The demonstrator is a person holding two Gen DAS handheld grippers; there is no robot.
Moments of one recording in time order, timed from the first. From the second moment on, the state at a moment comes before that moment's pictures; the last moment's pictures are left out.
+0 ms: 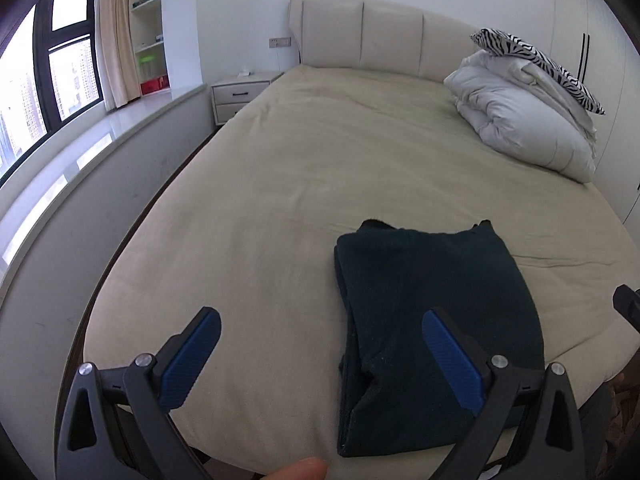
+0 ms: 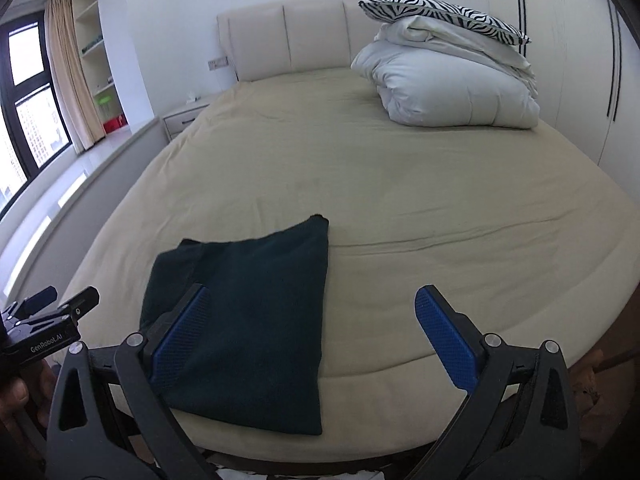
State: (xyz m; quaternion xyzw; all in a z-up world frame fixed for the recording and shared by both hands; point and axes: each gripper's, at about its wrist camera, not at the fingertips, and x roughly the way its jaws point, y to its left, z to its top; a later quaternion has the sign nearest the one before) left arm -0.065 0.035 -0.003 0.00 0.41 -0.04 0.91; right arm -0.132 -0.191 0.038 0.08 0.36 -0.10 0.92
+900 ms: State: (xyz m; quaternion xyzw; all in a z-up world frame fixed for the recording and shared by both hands) left arm -0.070 0.034 -0.050 0.01 0.46 -0.03 0.89; right arm -0.094 -0.177 -0.050 0.05 0.44 -0.10 0.89
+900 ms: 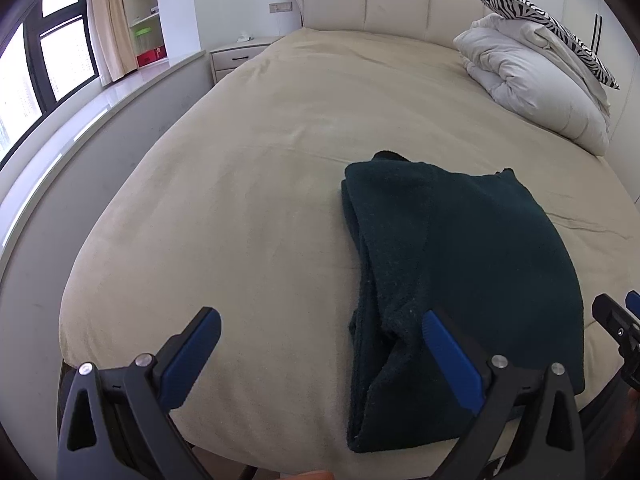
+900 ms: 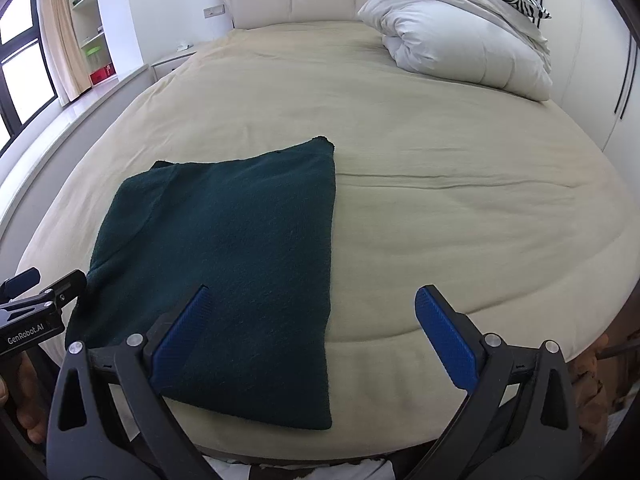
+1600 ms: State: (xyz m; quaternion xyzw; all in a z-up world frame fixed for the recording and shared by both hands) left arm -0.071 0.034 -0.051 0.01 0.46 -0.03 0.89; right arm -0.092 -0.169 -0.050 0.06 0.44 -0.10 0.89
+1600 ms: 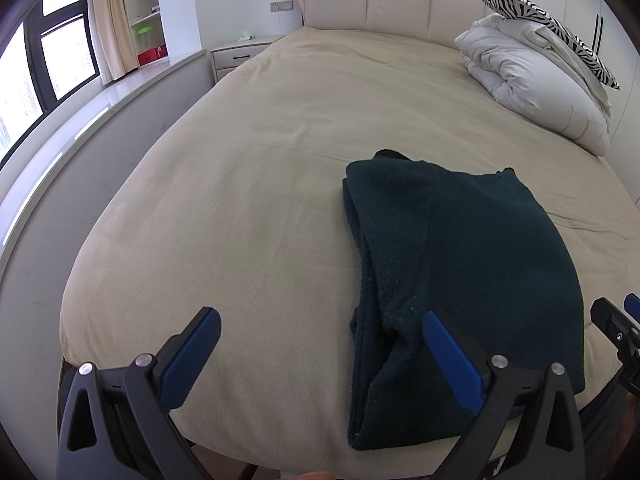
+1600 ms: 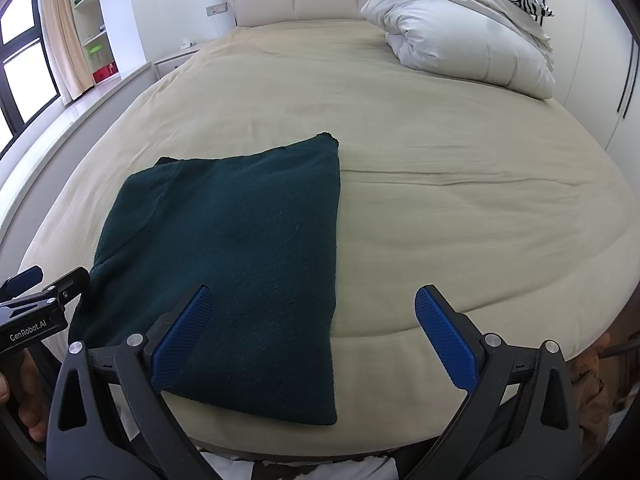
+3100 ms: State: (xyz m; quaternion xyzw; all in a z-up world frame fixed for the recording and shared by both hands) left arm -0.074 0.037 -0.056 0.01 0.47 -0.03 0.88; right arm -0.092 -0.170 -0.052 0.06 0.44 -0.10 0.89
